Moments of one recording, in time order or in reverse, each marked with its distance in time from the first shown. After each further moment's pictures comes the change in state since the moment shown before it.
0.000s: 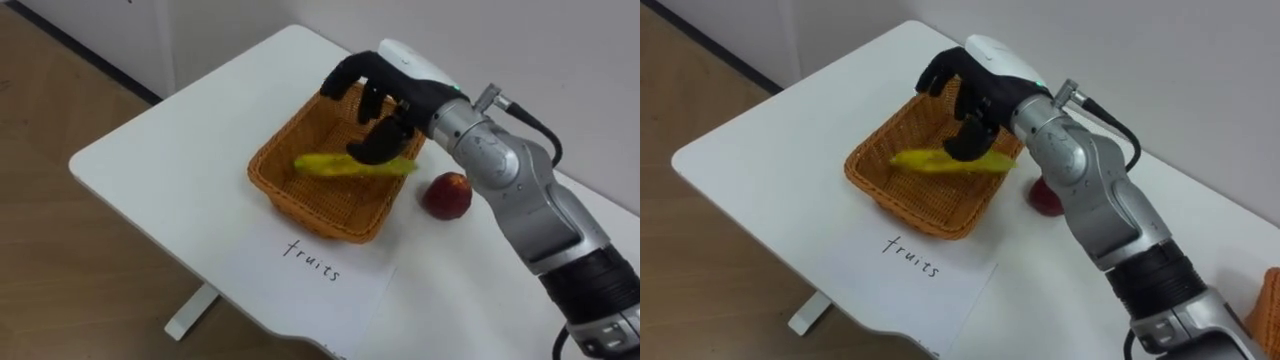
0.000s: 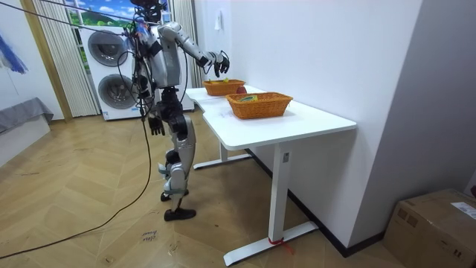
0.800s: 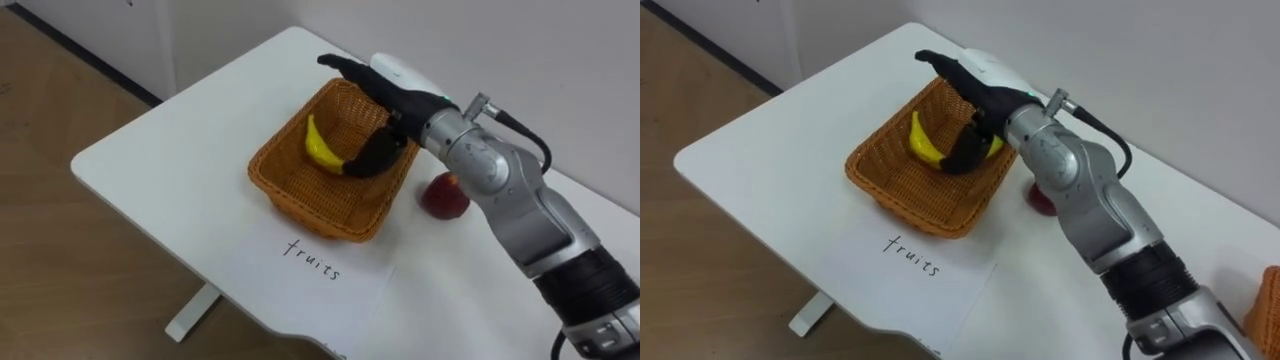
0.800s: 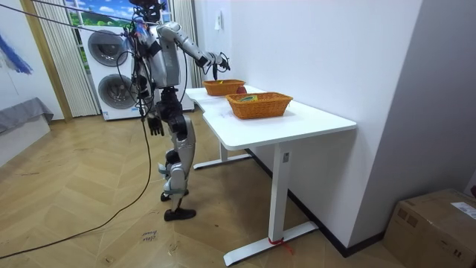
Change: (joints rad) left arm 0.001 0.000 -0.017 0.013 0.000 0.002 0.012; right arm -0.005 0.001 0.035 0.034 0.071 0.002 -0.012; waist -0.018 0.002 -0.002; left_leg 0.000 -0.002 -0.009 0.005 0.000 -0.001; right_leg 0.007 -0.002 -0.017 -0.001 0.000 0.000
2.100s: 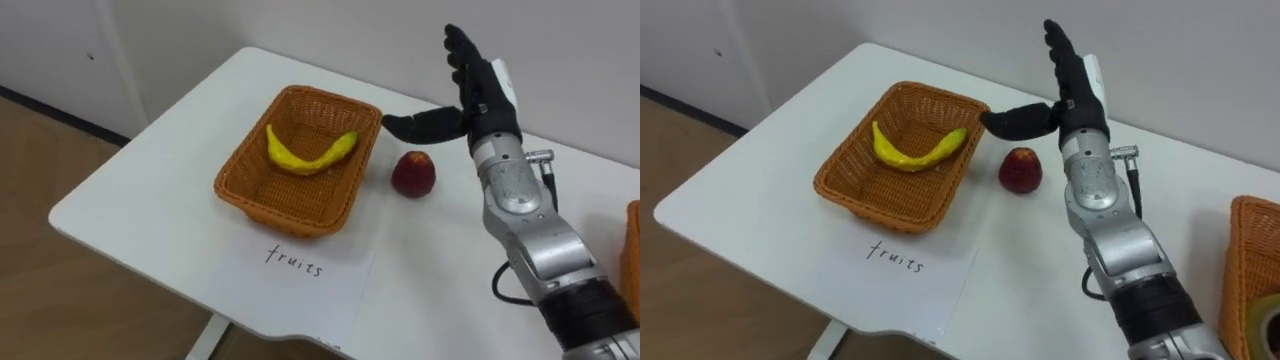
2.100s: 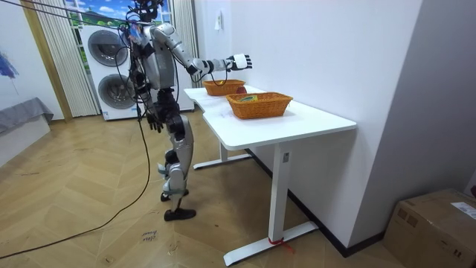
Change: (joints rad) left arm 0.079 -0.056 -0.058 -0.028 0.024 0.027 0.019; right arm 0.124 0.060 -0.165 0.163 0.516 -0.085 -0.534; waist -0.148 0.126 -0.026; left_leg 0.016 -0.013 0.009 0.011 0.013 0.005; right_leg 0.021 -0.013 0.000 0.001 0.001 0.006
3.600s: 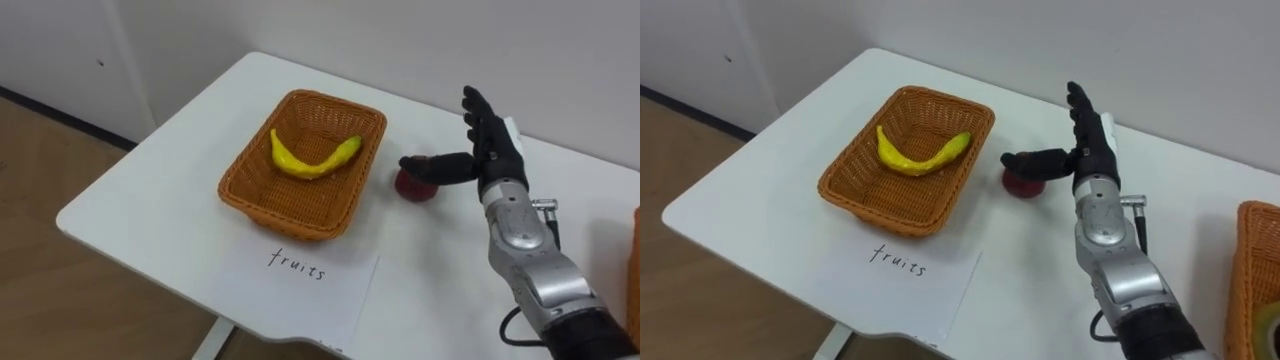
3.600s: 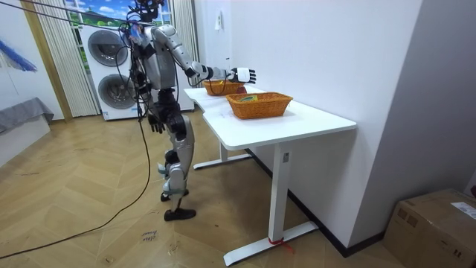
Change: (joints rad) left arm 0.002 -0.031 -0.001 0.013 0.005 -0.001 -0.055; right arm 0.090 0.001 0.000 0.138 0.073 -0.024 -0.007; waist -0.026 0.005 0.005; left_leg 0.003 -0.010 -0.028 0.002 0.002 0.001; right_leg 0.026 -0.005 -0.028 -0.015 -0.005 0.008
